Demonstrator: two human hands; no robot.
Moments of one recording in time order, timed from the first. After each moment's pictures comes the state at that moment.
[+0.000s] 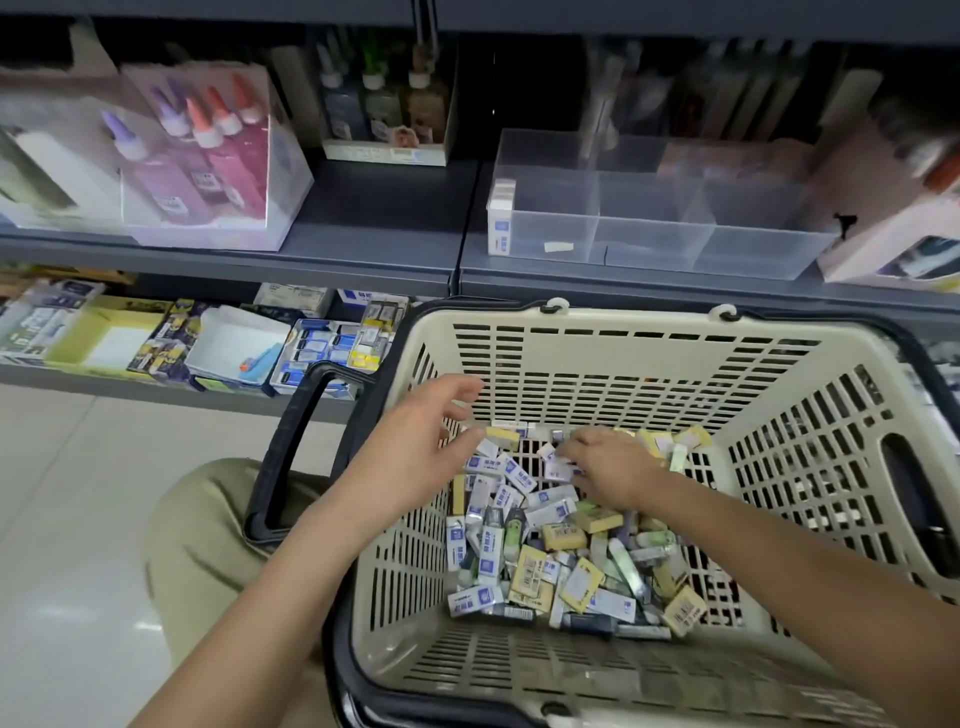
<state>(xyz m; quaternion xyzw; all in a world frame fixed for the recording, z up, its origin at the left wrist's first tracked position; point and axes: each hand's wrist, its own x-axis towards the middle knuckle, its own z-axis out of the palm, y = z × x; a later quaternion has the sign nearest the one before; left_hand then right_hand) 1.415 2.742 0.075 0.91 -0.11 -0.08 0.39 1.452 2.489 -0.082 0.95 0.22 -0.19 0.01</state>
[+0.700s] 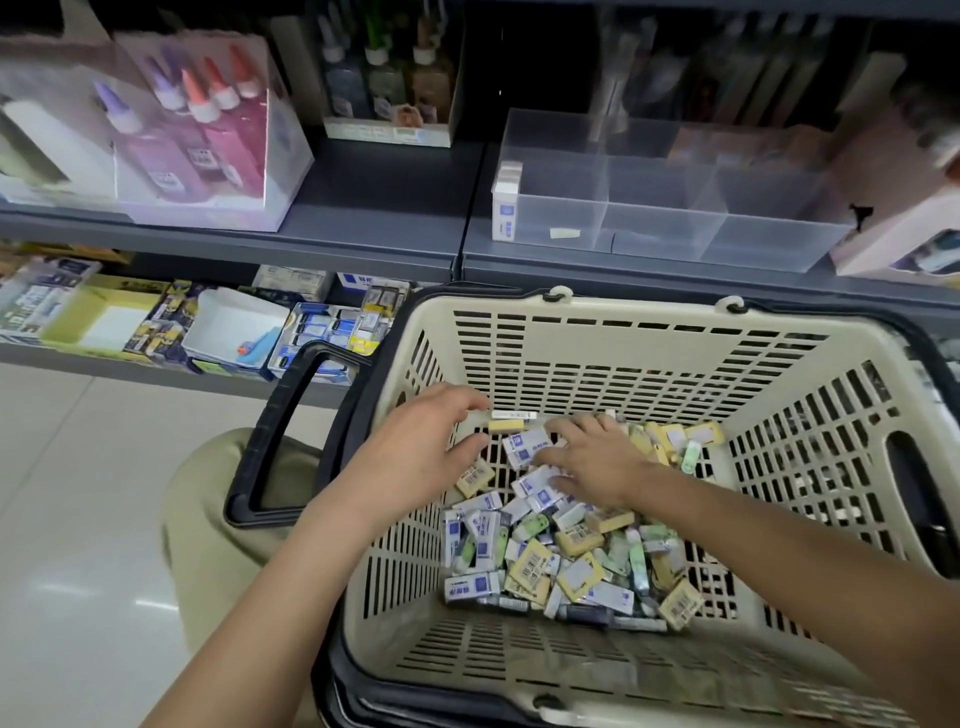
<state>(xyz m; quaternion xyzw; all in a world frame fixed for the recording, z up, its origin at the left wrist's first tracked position) 1.413 2.743 0.063 0.94 -0.15 -0.10 0.28 1.448 2.502 -0.078 0.93 0.31 -0.18 0.06</state>
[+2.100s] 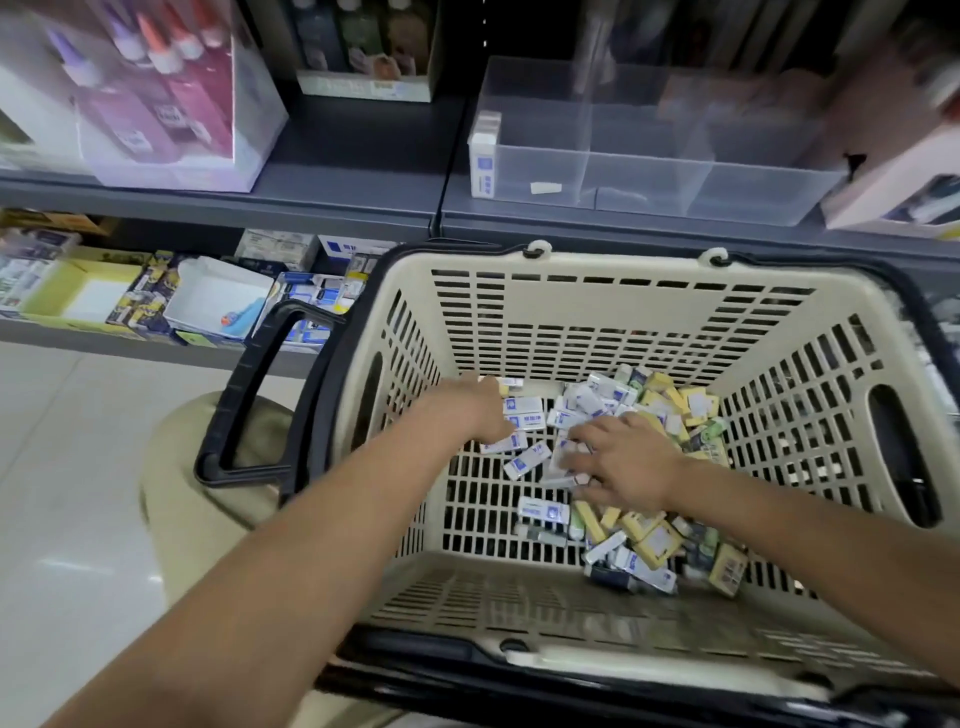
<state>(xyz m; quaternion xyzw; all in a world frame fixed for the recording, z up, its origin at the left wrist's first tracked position) 1.455 2.677 0.001 0.93 -0.09 -0.36 0.04 1.407 2.458 -0.061 0.91 0.36 -0.20 0.07</state>
